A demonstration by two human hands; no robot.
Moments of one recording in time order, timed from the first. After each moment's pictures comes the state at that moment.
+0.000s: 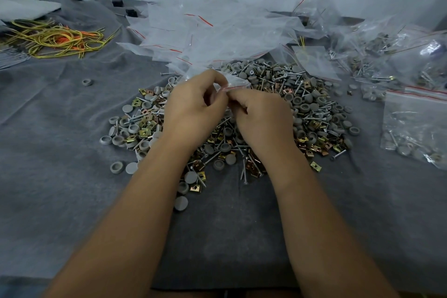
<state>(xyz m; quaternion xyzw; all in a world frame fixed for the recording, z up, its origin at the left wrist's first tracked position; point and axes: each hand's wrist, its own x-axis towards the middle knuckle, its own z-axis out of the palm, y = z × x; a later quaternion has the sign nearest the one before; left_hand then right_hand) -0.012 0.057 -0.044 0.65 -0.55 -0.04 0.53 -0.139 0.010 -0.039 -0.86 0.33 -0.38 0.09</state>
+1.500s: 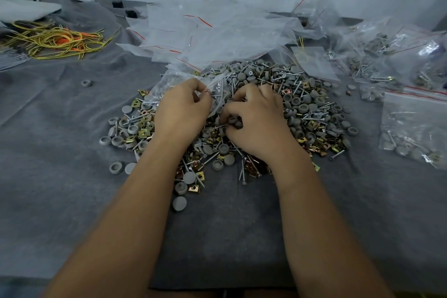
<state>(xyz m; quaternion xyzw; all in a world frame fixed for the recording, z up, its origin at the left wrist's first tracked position) 0.002 0.051 -0.049 0.76 -0.47 -0.07 0.45 -0.143 0.000 -0.047 -0.91 0.35 -0.22 0.03</state>
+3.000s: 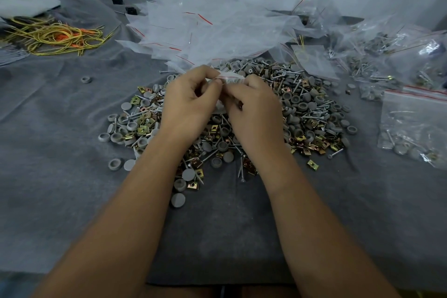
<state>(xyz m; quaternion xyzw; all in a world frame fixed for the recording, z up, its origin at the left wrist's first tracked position) -0.014 0.059 -0.037 0.60 -0.51 -0.13 0.60 -0.126 0.011 -0.044 -0.83 0.34 -0.44 0.08</state>
